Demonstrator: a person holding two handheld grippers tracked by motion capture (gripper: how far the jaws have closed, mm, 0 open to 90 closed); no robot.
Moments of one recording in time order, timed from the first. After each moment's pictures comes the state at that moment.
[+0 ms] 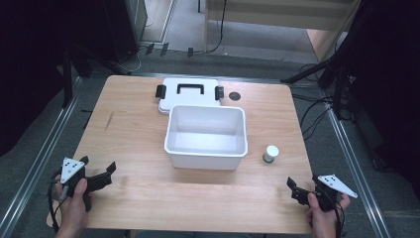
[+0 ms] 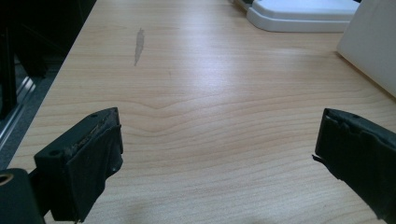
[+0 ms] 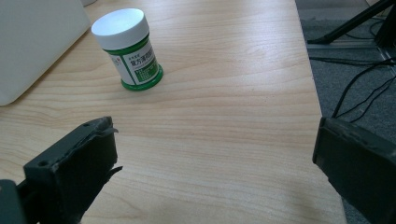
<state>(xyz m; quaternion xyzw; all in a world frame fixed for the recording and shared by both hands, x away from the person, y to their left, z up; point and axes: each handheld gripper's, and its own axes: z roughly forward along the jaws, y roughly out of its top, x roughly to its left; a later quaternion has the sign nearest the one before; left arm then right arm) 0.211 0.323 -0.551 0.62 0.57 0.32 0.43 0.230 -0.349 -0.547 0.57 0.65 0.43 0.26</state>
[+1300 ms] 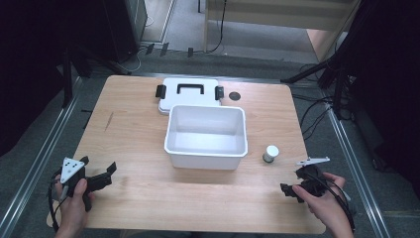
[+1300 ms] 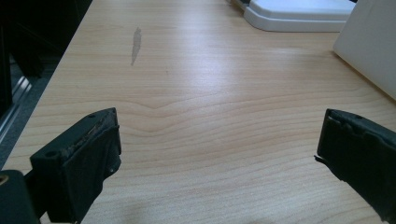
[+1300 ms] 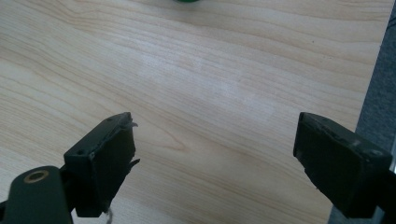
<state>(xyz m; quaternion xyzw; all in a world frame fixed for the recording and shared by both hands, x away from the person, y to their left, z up) 0.211 0.323 -0.551 0.62 0.58 0.31 0.44 0.262 -0.306 -0.494 0.54 0.81 0.17 0.13</state>
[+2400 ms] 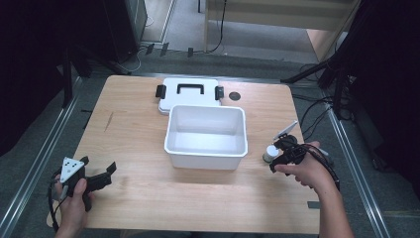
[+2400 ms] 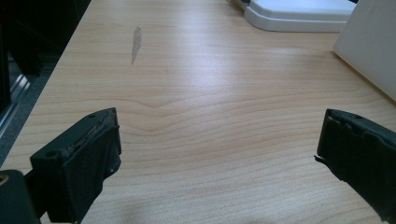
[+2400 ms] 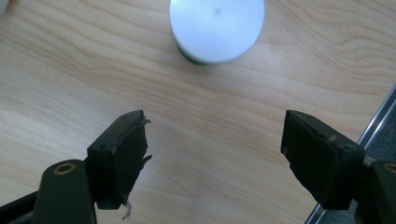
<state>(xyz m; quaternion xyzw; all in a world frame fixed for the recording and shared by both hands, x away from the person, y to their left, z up) 0.212 0.325 -0.551 0.62 0.58 0.31 0.43 0.344 -0.253 -0.466 0.52 0.85 0.03 0.07</state>
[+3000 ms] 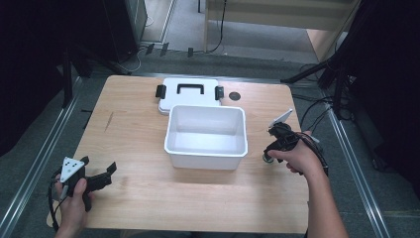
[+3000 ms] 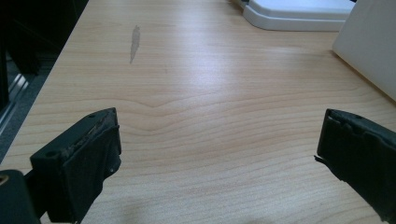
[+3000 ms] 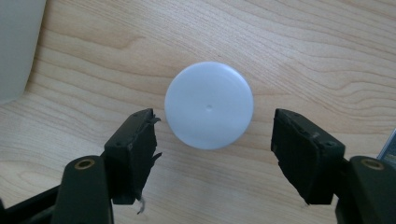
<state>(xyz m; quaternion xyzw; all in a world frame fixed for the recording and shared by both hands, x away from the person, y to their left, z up) 0.212 0.325 -0.551 0.62 0.58 0.31 0.44 0.381 -0.240 -0.466 0.56 0.83 0.04 0.05</state>
